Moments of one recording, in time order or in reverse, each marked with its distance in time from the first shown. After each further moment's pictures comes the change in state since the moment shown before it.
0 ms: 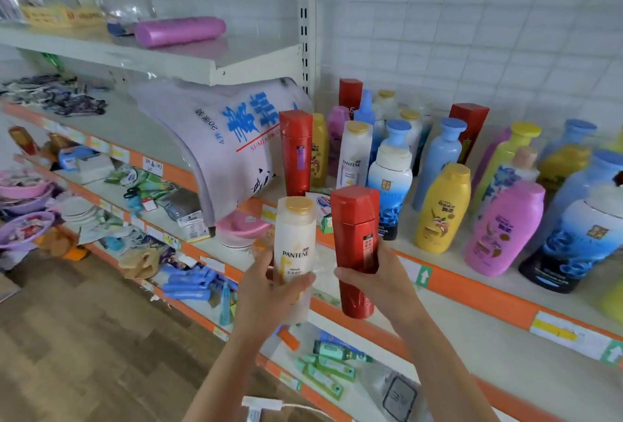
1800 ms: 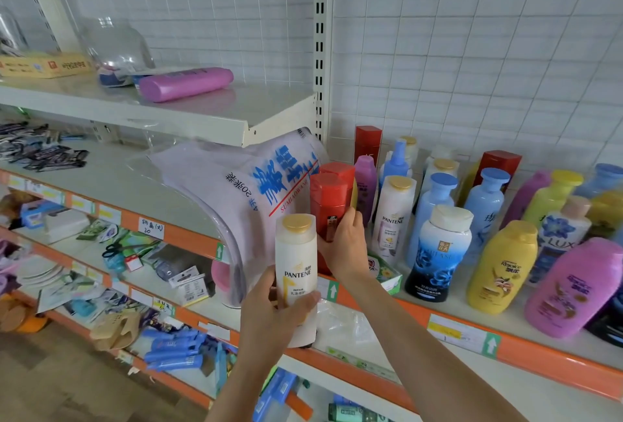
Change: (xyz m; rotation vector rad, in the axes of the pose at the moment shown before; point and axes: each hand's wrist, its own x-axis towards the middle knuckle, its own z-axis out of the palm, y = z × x) left_hand 0.097 -0.002 -0.065 -0.139 -0.045 0.088; right_hand 0.155 -0.074 0.110 -0.417 0.394 -0.207
